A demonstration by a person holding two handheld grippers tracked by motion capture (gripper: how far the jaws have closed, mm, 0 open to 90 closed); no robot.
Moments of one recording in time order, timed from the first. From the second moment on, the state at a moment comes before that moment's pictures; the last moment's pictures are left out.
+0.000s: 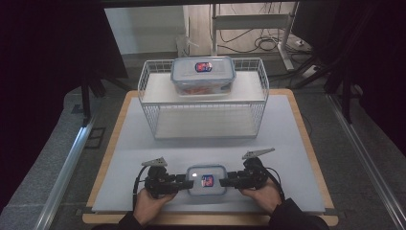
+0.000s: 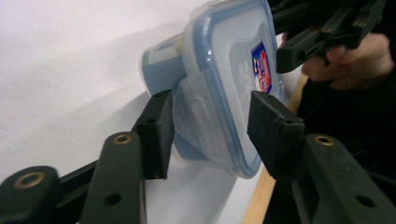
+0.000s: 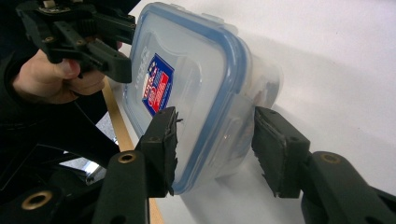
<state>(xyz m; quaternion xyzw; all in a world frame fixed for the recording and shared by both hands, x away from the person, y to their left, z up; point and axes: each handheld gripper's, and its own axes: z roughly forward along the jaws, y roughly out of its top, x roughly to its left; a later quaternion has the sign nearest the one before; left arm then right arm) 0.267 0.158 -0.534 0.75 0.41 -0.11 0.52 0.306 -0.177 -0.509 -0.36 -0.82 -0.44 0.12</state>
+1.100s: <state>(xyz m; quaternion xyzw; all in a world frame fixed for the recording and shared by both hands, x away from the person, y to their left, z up) 0.284 0.169 -0.503 0.73 0.38 -0.09 0.55 0.312 -0.183 -0.488 -0.37 -0.76 -0.52 0.12</state>
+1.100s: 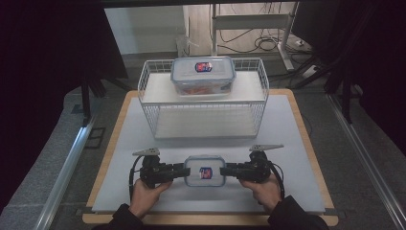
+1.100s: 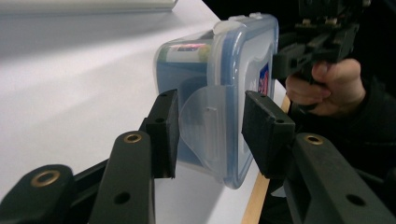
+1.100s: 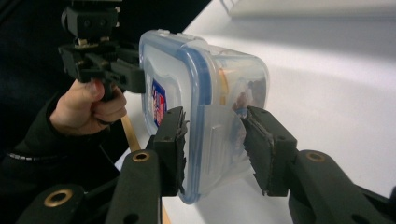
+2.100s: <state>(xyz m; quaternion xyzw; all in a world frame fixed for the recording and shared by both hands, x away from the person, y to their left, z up) 0.329 0.174 -0.415 0.73 0.37 -0.05 0.57 0.363 -0.178 -0.399 -0.36 -0.75 -0.55 0.10</state>
